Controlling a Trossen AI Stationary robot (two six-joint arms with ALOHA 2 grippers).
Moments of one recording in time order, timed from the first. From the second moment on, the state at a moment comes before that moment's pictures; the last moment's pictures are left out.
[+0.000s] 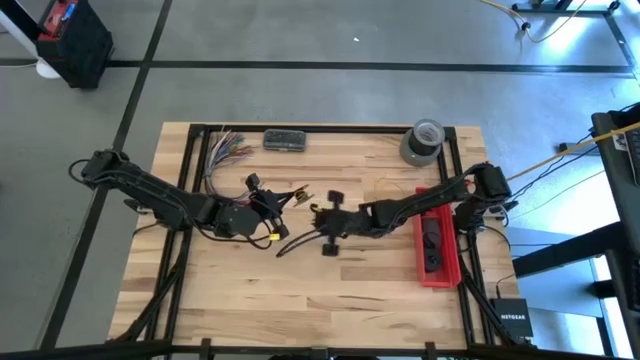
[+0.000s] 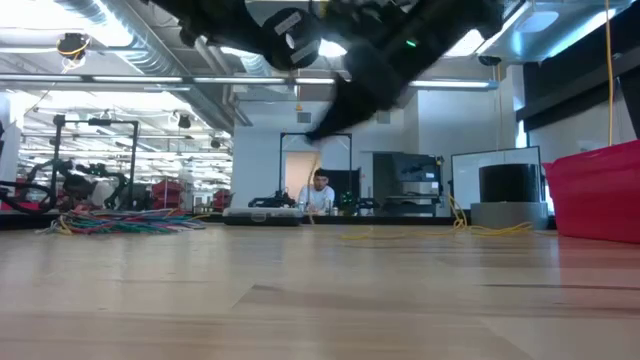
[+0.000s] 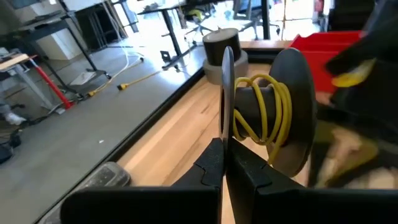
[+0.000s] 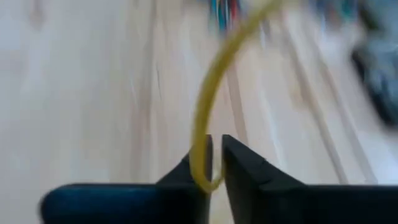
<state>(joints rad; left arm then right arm) -0.33 1.26 0.82 0.00 -0.94 -0.15 0.18 1.78 1.12 -0.08 0.34 0.03</state>
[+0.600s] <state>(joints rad) -0.35 1.24 0.82 -0.03 -0.94 -0.16 0.21 1.65 0.91 0.26 0.45 -0.14</state>
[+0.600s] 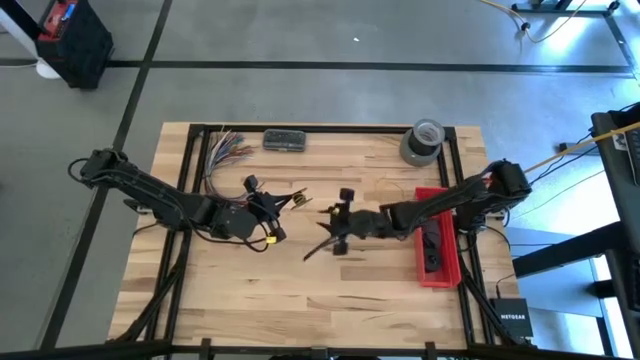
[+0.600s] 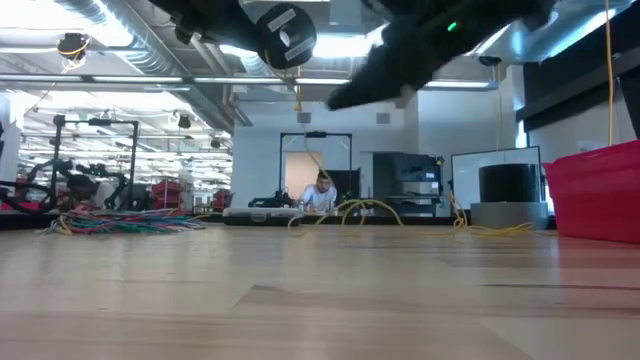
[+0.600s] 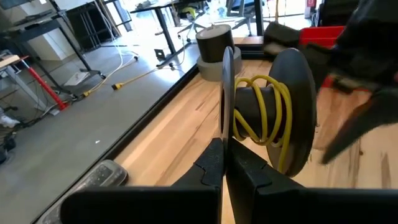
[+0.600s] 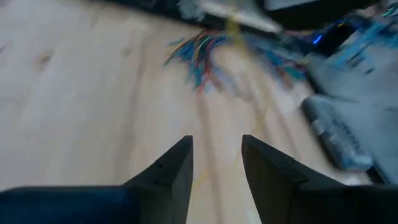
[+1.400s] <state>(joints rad) -0.35 1.24 0.82 -0.04 -0.94 -0.15 0.11 1.82 0.87 0.54 0.41 -0.20</state>
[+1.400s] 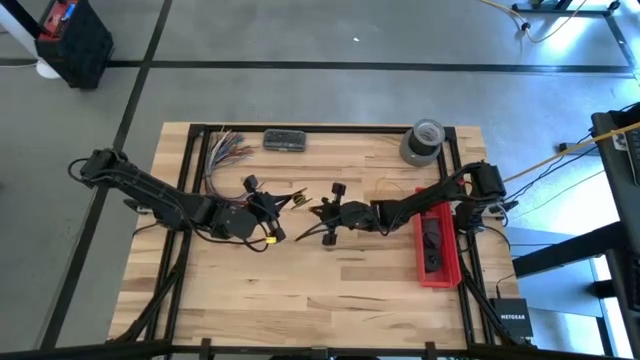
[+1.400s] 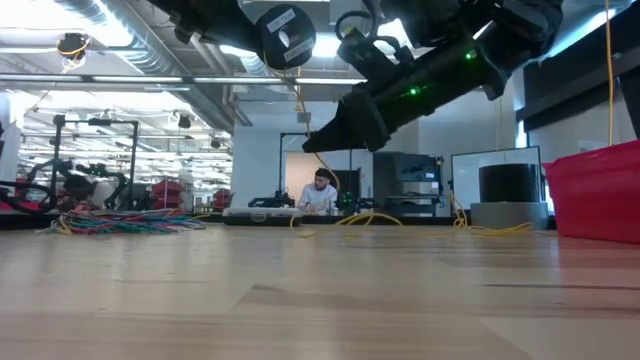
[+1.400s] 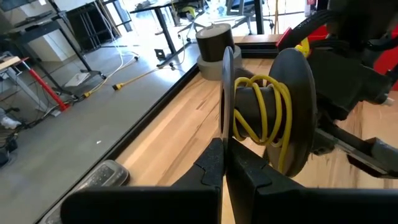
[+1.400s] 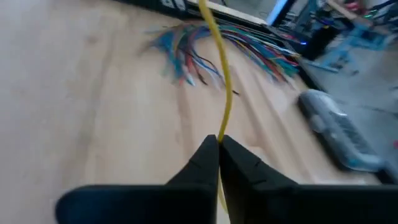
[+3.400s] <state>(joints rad) -0.19 1.42 0.82 0.21 -0.76 -0.21 0.12 1.73 0.96 0.35 0.30 0.15</state>
